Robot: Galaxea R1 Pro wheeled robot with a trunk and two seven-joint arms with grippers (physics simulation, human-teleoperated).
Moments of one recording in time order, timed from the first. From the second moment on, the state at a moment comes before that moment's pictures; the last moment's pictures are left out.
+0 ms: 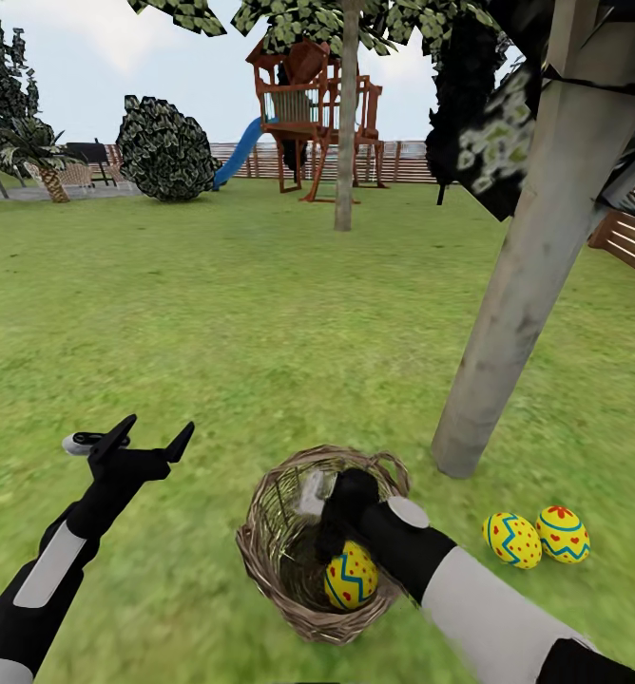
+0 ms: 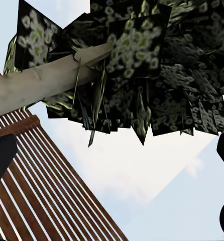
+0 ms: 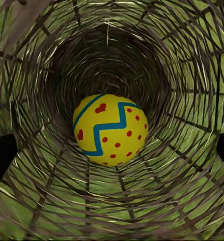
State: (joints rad) left arm -0.44 0.25 0.08 -1.11 1.28 0.89 -1.27; right arm -0.78 0.11 0.76 -0.93 0.73 0.83 0.90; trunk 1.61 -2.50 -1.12
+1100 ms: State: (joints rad) left arm -0.44 0.23 0.08 -1.12 1.28 0.89 -1.27; right arm -0.87 0.04 0.76 -0.84 0.78 0.63 0.94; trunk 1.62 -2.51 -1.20
